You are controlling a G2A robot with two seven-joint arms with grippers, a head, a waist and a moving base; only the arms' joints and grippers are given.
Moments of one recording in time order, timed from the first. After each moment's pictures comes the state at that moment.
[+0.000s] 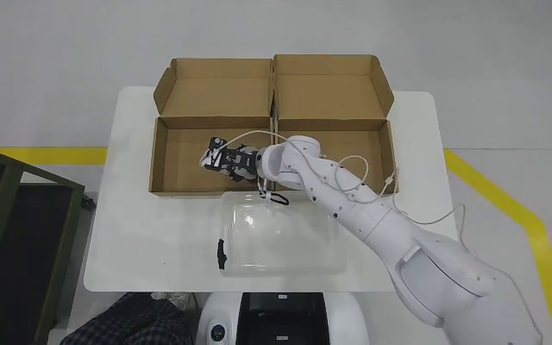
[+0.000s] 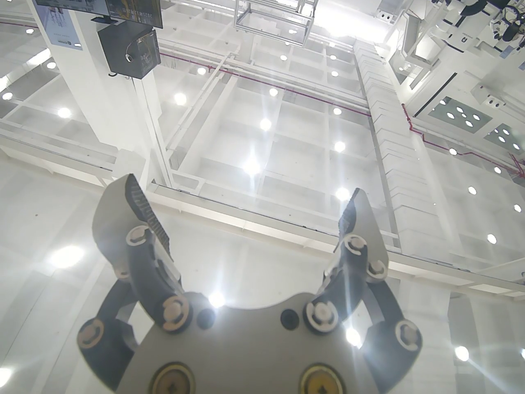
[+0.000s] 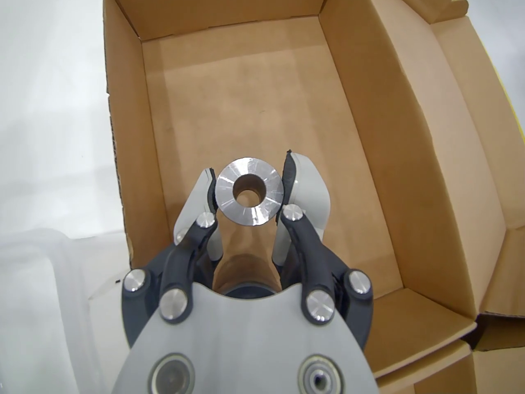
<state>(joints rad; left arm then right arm) -0.11 -0.30 -0.54 -1.19 3.07 0.29 0.07 -0.42 -1.58 0.47 -0.91 -1.14 -0.54 0.34</state>
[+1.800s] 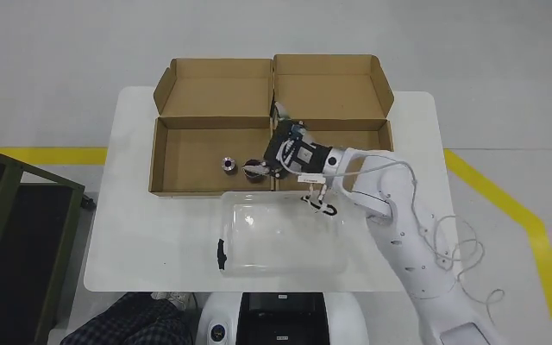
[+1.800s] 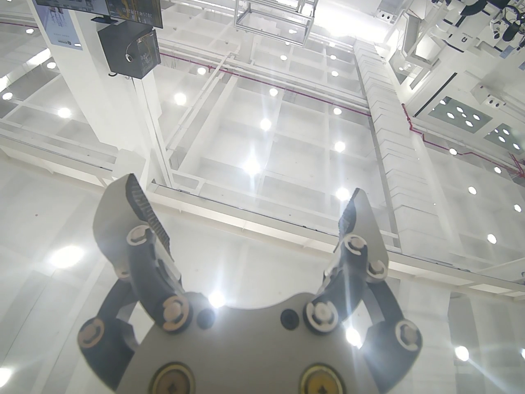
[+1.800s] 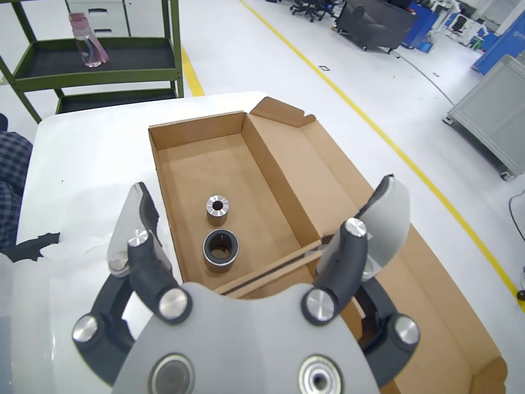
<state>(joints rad) -0.11 -0.30 -0.54 -1.19 3.07 0.29 0.07 -0.96 -1.37 1.14 -1.78 -1.29 -0.67 0.40</state>
